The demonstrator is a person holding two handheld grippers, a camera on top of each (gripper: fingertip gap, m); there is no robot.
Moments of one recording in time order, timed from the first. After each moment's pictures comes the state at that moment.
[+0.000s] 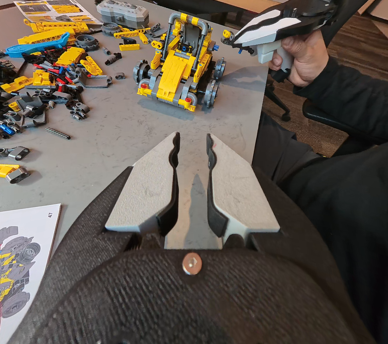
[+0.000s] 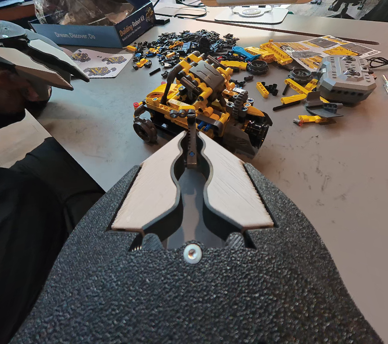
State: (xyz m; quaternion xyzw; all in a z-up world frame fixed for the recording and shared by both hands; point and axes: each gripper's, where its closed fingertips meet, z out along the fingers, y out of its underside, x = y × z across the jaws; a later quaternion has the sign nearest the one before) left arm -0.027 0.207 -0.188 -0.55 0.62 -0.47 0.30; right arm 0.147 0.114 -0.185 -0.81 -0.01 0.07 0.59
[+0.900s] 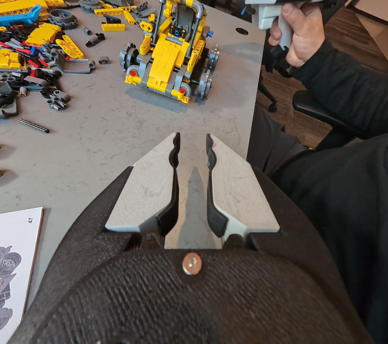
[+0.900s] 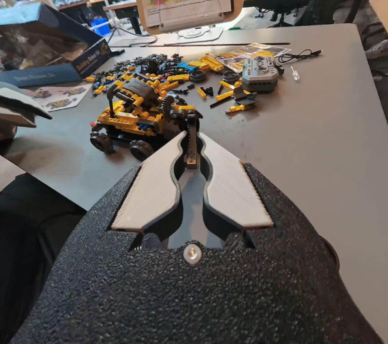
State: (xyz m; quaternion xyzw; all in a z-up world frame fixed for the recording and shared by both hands) left arm -0.025 0.201 -0.199 -0.56 0.64 -0.47 0.25; right arm 0.222 0.074 -0.171 -0.78 0.09 0.03 0.61
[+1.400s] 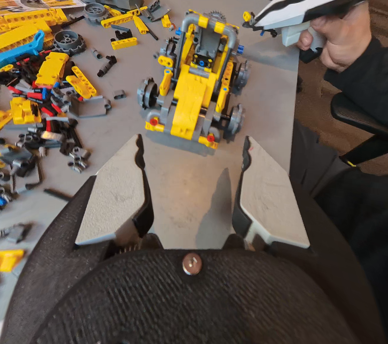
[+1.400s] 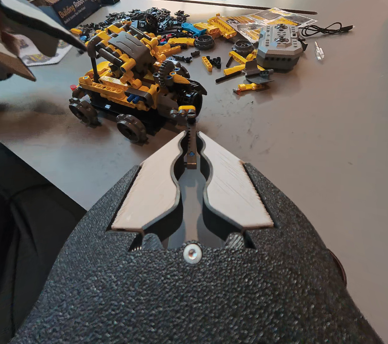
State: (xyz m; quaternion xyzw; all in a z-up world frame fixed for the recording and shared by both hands) left arm 0.055 0.216 -0.194 -0.56 0.68 -0.40 0.24; right arm 0.217 0.087 -0.206 -0.83 0.04 0.02 0.56
